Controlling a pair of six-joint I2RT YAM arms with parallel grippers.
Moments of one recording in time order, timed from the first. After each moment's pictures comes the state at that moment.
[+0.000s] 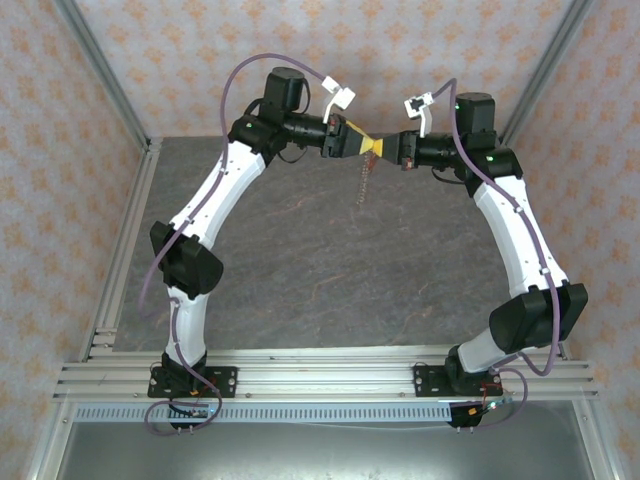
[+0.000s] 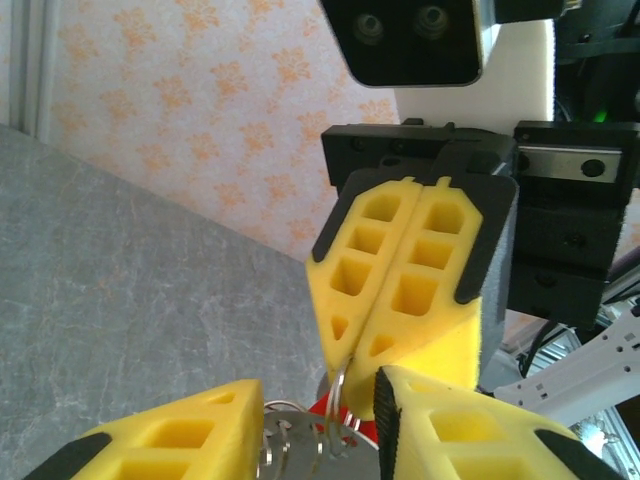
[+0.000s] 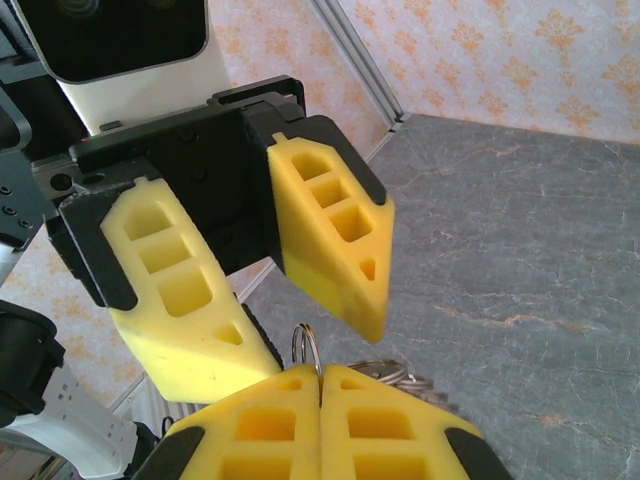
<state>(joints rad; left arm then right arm) -0.43 2.06 2.28 -0.60 1.04 -0.15 0.16 1.52 1.65 -0.61 -0.95 0.20</state>
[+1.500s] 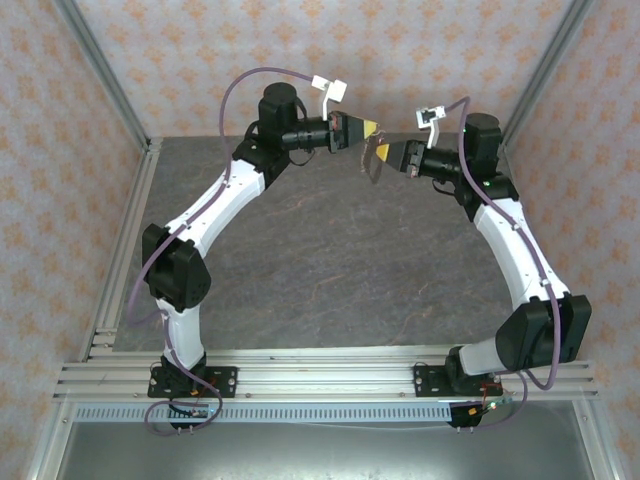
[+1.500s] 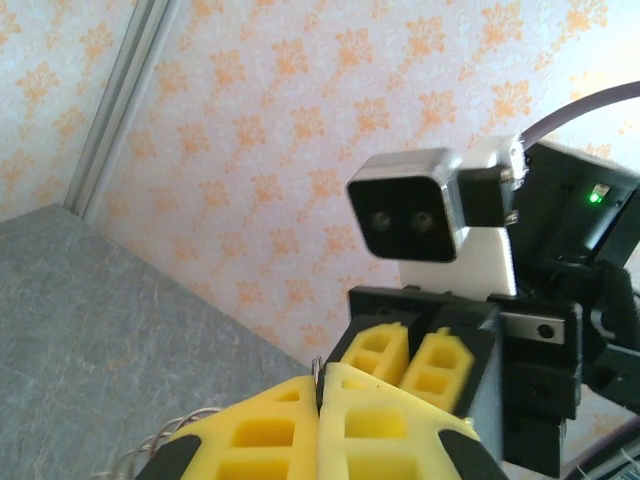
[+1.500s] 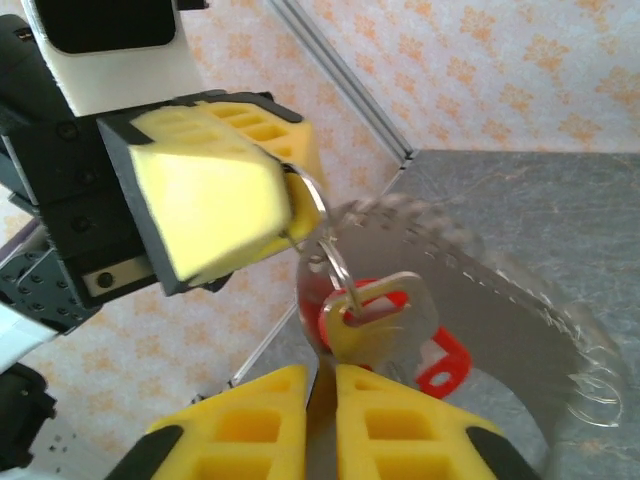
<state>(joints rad) -0.45 1.92 1.89 0.03 0.84 -0.56 0.12 1.41 1.35 -0.20 -0.98 0.47</state>
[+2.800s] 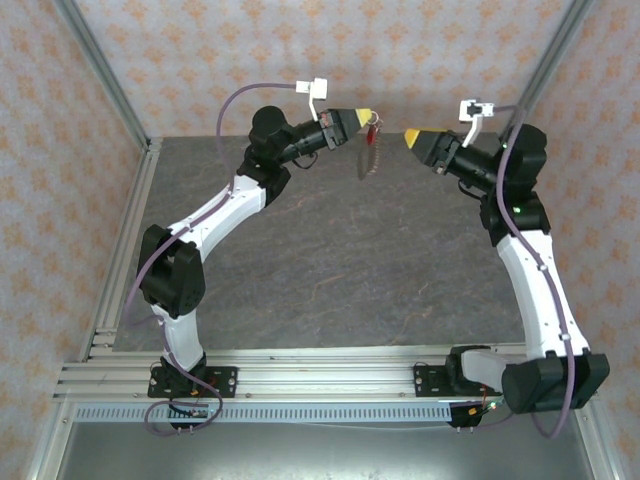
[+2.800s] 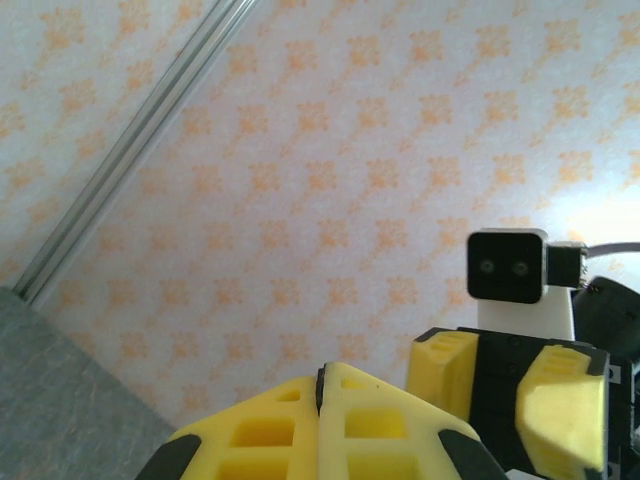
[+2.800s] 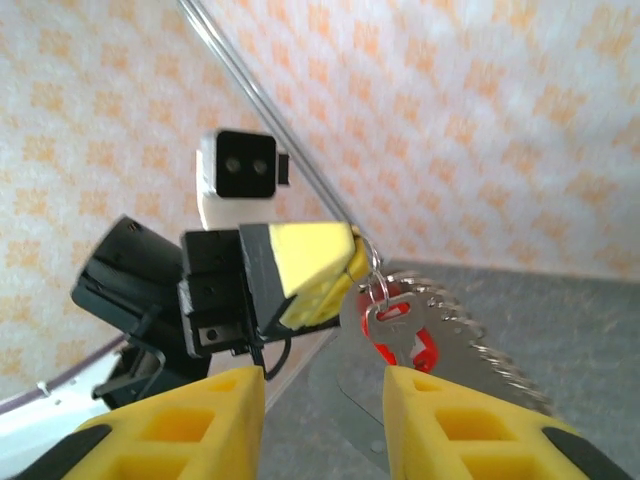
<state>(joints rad) -0.46 1.87 1.65 0.56 0.68 -0.92 0.05 1.17 1.29 -0.08 -0.84 0.58</state>
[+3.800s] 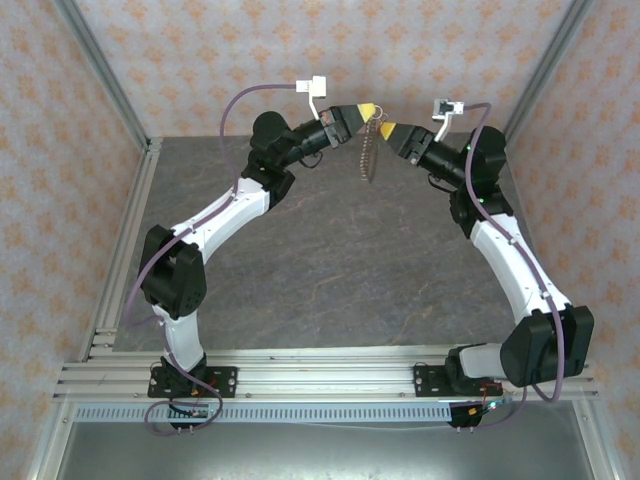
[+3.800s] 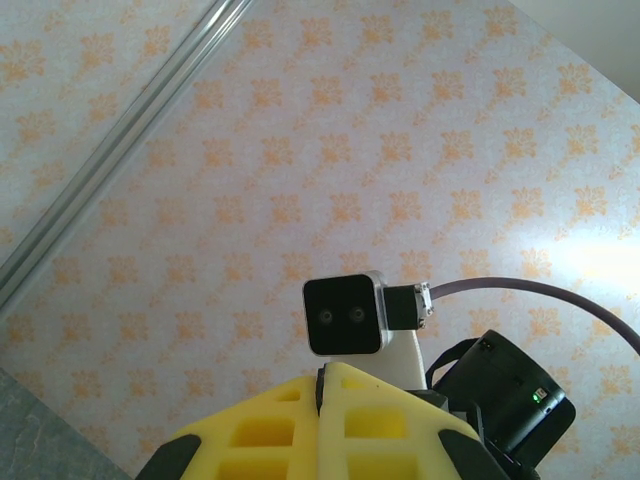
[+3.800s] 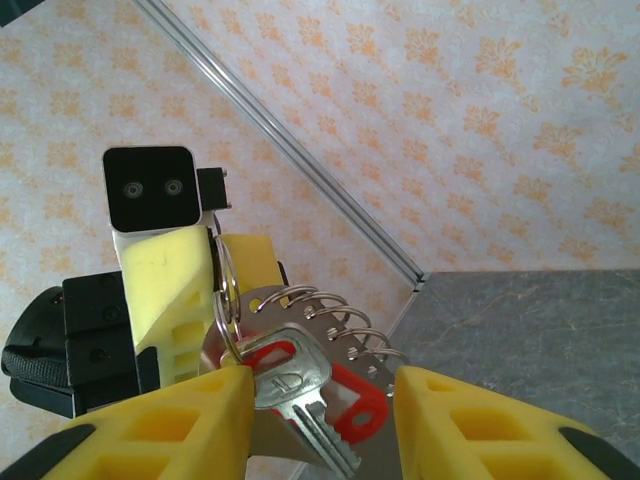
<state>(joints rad) -0.49 1.87 1.64 0.67 0.63 -1.00 0.17 1.33 1.20 0.24 -0.76 0.81</state>
